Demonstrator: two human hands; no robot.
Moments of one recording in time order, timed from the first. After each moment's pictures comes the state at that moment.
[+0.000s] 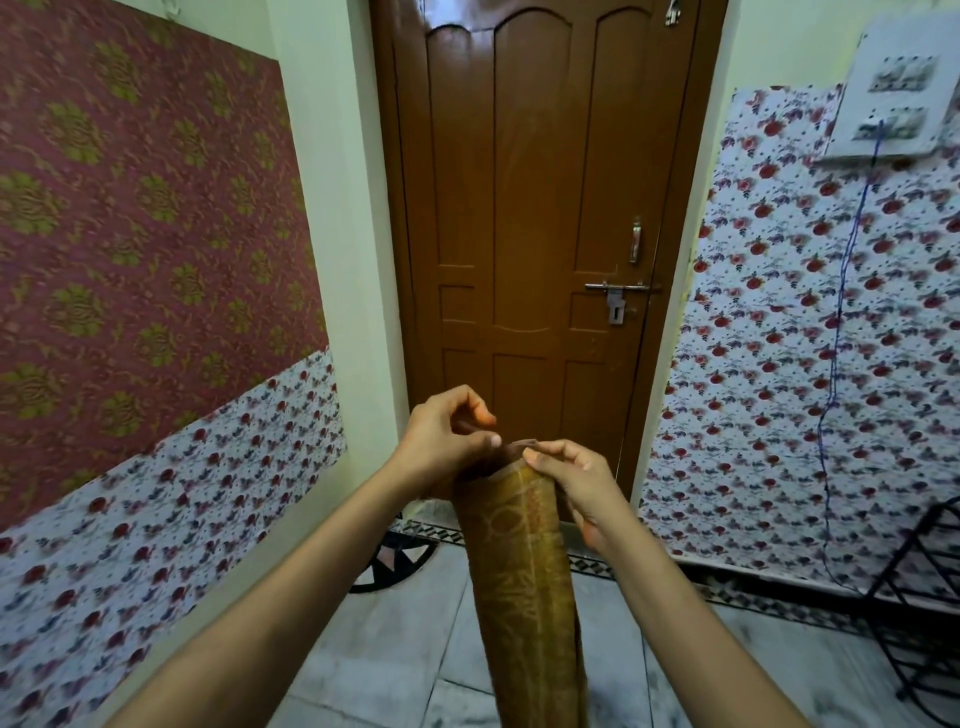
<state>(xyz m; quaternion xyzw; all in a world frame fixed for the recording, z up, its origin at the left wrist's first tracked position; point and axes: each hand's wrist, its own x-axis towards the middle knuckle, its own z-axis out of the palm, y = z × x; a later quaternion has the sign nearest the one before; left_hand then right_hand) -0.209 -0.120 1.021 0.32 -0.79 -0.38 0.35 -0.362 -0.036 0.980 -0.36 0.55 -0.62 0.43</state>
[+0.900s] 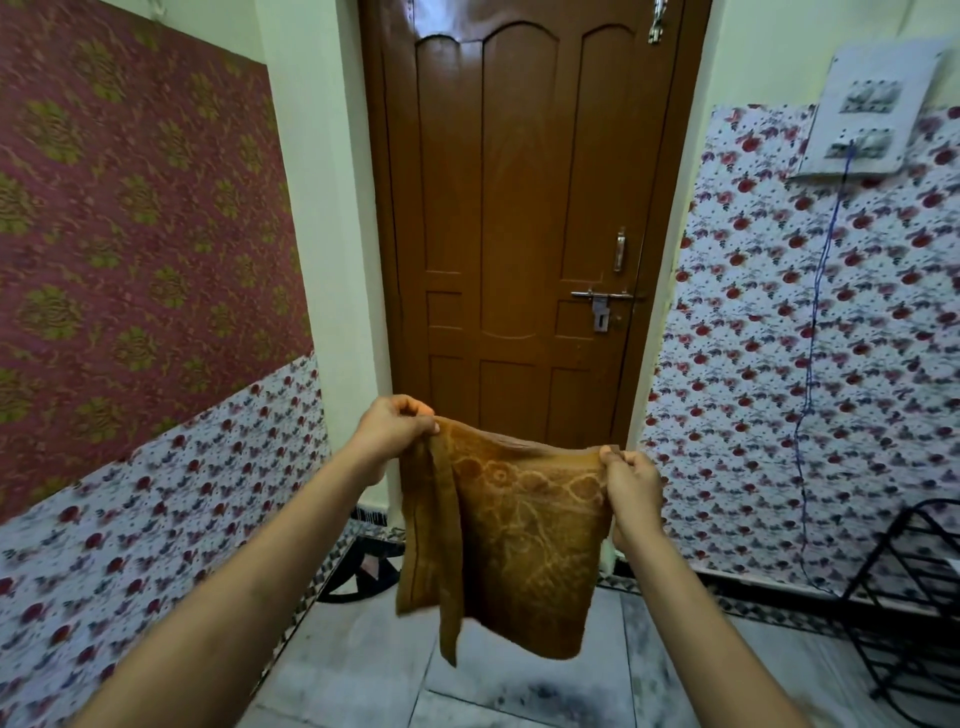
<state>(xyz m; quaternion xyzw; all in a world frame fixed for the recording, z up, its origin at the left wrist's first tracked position) -0.197 -0.165 1.018 0.46 -0.66 -0.50 0.34 -0.408 -0.035 0.966 -0.21 0.69 -0.66 0.22</state>
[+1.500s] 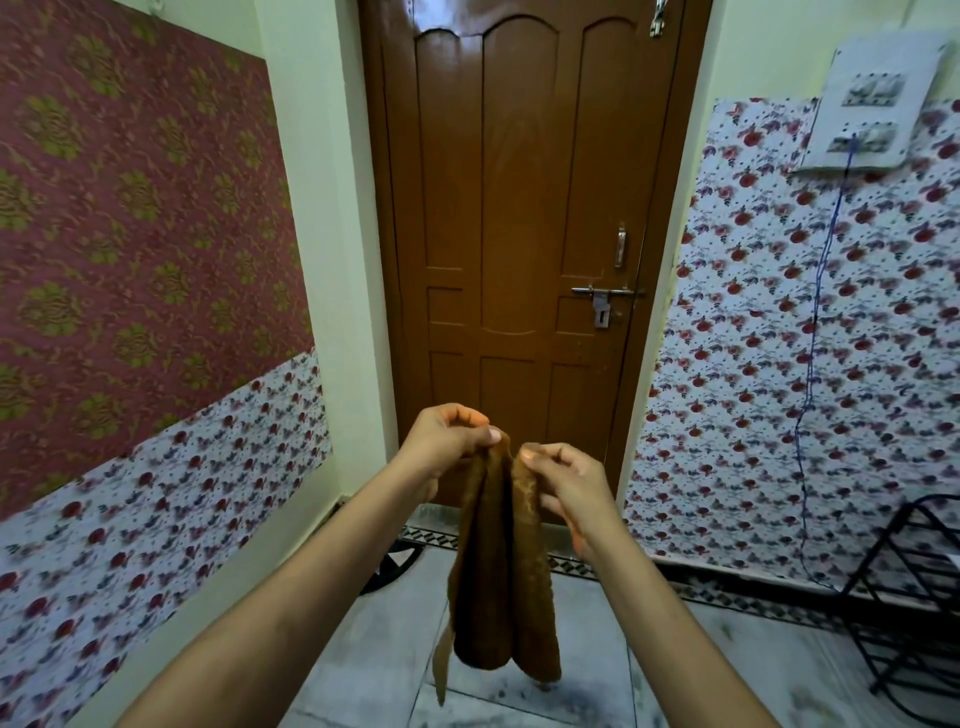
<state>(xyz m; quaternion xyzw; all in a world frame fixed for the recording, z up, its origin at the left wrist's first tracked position) -0.231 -0.120 1.015 0.39 -0.65 -0.57 0.34 -0.359 -0.027 0.981 -0.33 0.57 -0.64 0.39</state>
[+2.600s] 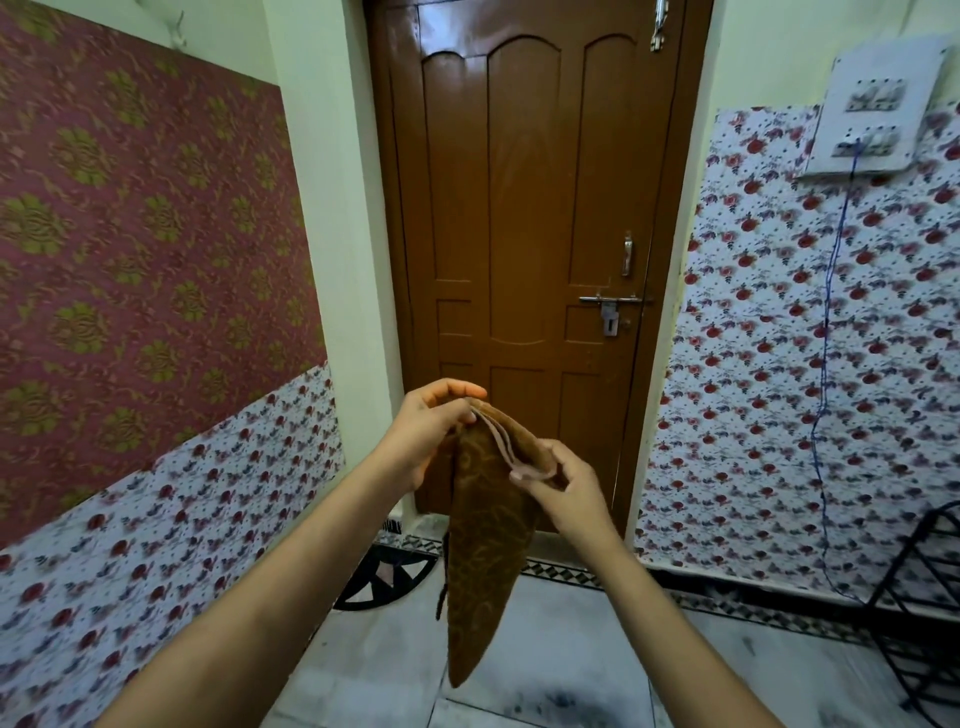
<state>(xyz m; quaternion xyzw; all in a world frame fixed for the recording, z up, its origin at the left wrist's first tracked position) -0.206 -0.115 1.044 0.32 -0.64 -0.58 0.39 -0.355 -0.031 0.968 -0.54 0.56 -0.58 0.24</state>
